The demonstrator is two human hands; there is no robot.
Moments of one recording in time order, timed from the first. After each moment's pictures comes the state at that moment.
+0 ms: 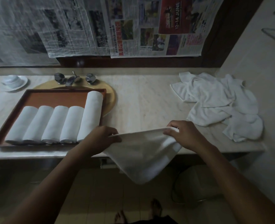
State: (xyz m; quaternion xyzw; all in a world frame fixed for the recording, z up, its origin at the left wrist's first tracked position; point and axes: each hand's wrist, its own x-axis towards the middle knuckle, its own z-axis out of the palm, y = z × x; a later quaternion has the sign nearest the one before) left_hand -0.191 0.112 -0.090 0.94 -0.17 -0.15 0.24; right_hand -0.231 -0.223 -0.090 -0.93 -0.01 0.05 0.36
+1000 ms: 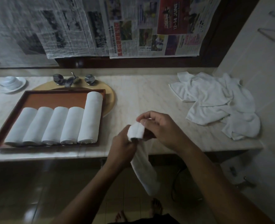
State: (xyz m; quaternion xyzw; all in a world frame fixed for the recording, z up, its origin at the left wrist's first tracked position) left_hand -0.255 0.042 -0.089 0.84 -0.10 -0.04 0.53; right_hand -0.250 -0.128 -0.024 -0.77 -0.03 0.09 0.63
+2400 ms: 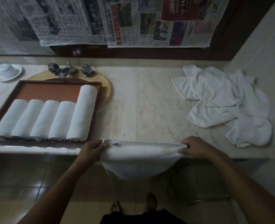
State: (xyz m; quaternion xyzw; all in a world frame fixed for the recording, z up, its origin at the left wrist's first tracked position) left_hand -0.212 0.114 -0.193 0.85 0.08 -0.17 0.49; right_hand -0.206 -0.331 -0.184 -0.93 -0.03 0.29 0.21
